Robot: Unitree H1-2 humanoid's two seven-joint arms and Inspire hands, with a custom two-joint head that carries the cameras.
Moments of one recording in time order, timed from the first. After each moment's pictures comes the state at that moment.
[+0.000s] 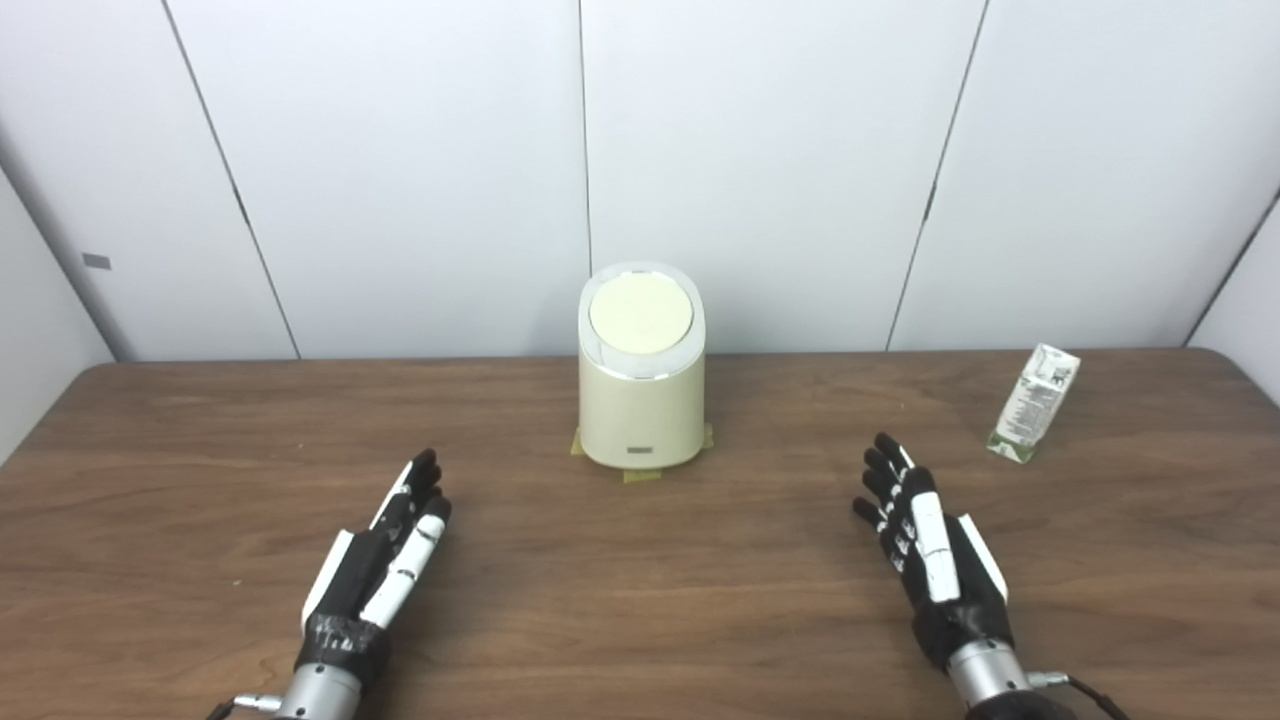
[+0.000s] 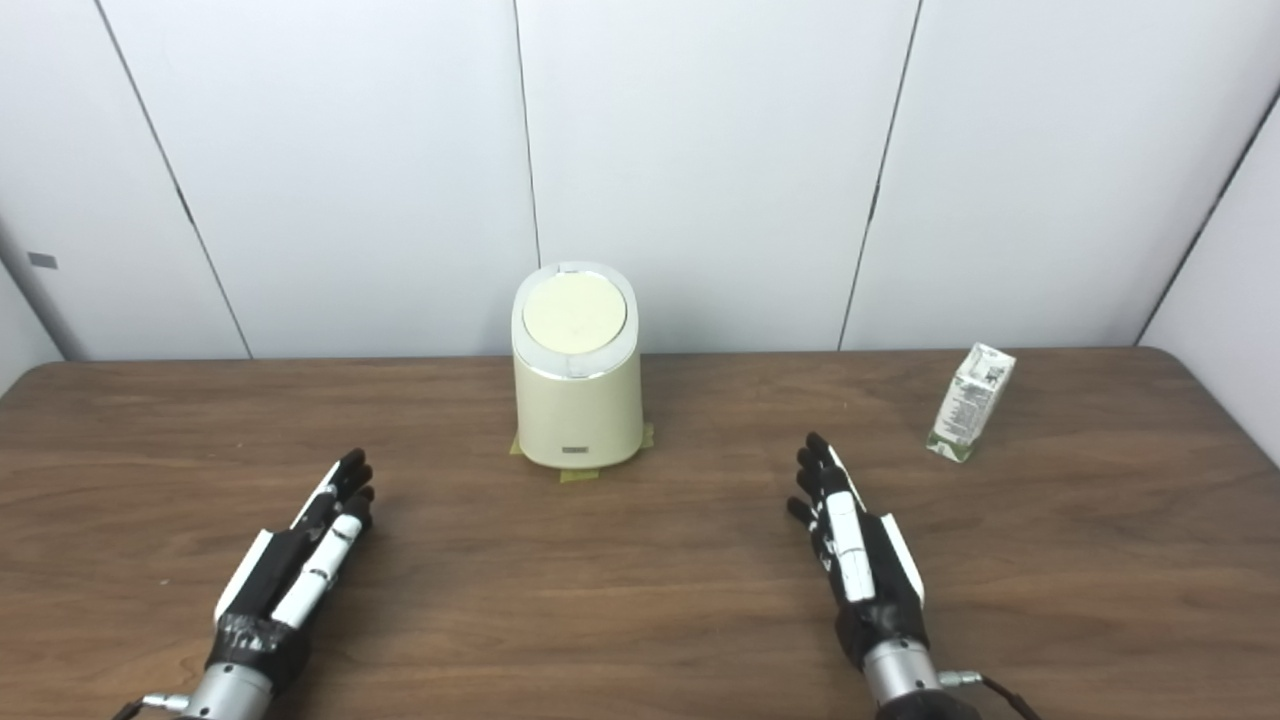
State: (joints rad) left arm -0.01 0.16 0.04 -0.12 -0.09 0.13 -0.13; right arm -0.03 -0.08 -0.05 -0.06 0.10 0.08 0.05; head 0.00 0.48
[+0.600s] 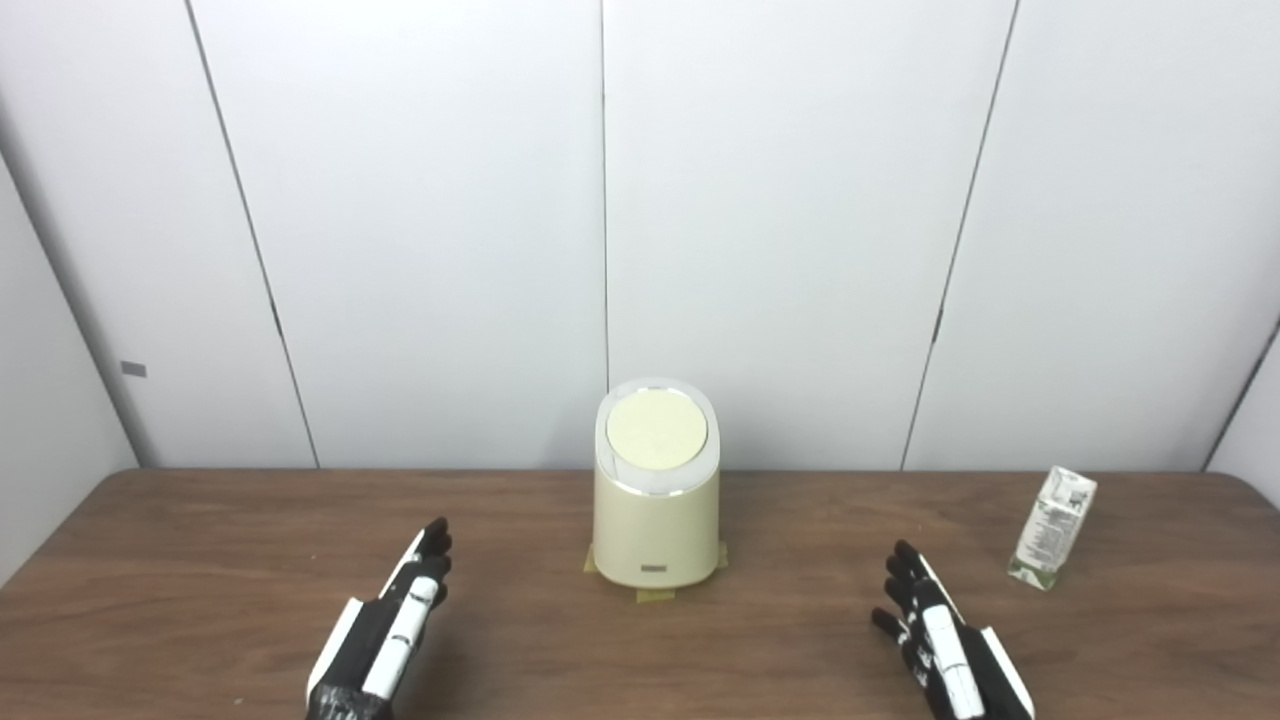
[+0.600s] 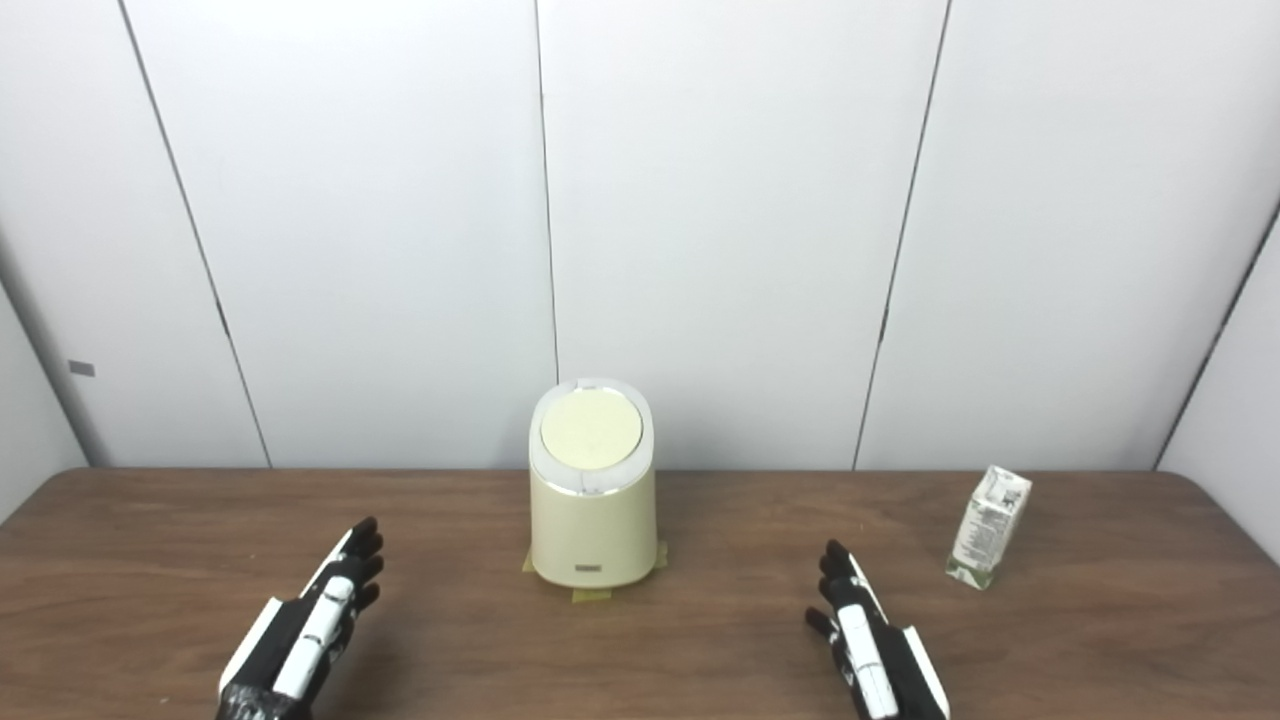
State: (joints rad) left arm -0.09 0.17 0.06 -0.09 -0.08 0.11 -0.13; right arm -0.09 -0.08 -0.07 0.03 0.11 0.04 0.06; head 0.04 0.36
